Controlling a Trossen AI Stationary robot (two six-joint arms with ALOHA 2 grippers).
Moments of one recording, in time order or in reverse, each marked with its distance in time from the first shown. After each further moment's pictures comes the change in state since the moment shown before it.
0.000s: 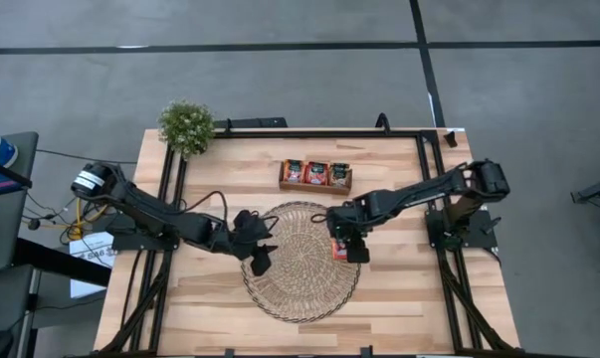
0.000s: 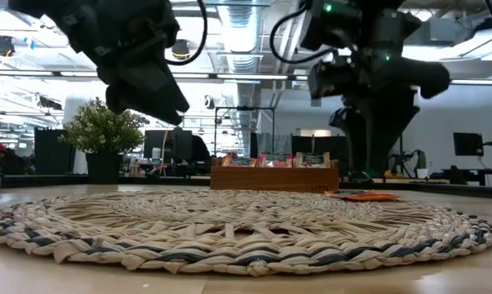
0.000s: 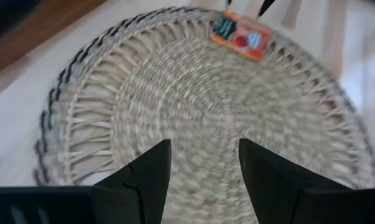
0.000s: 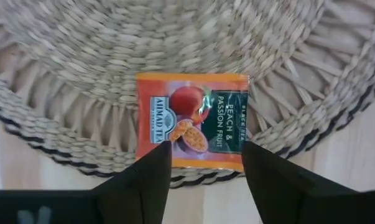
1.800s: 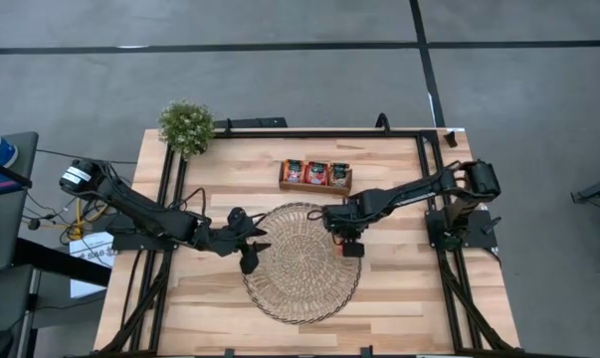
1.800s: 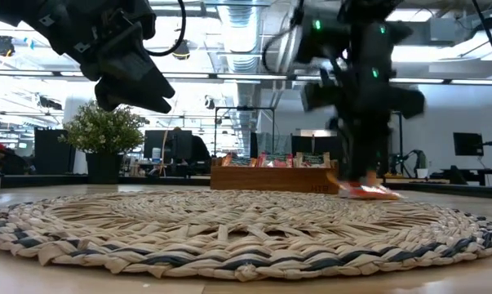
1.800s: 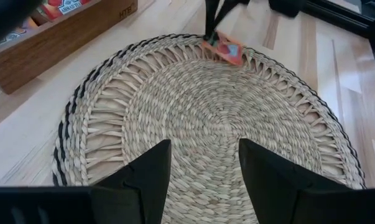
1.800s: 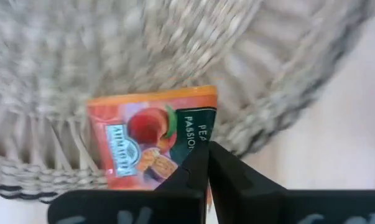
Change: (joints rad) left arm -0.031 -0.148 -0.157 0.149 -0.041 0.066; right arm -0.036 0.071 0.018 -0.015 0.108 0.016
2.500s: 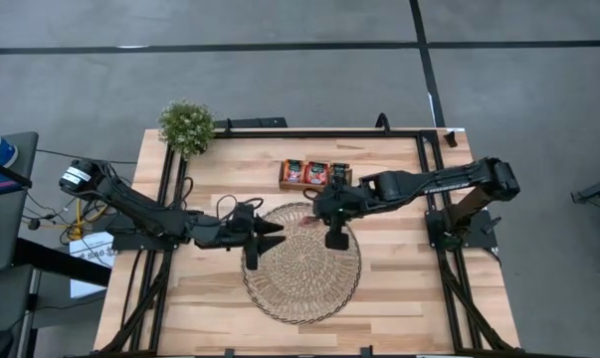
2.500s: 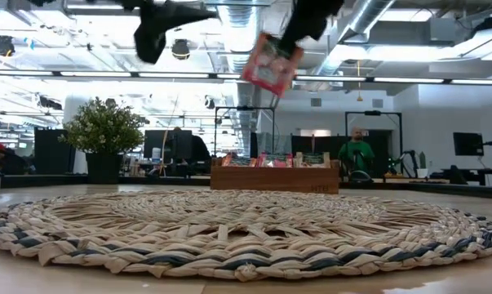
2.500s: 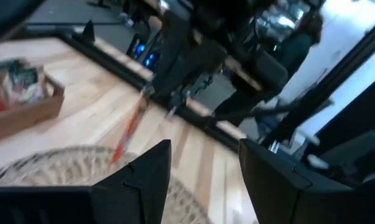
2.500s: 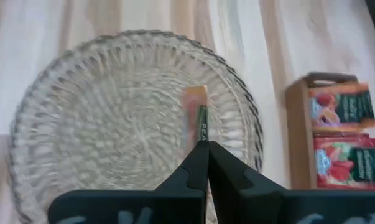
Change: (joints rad) left arm 0.015 0.000 0.032 0.517 -0.001 0.006; right arm 0.067 -0.147 0.383 -0.046 0.117 0.009
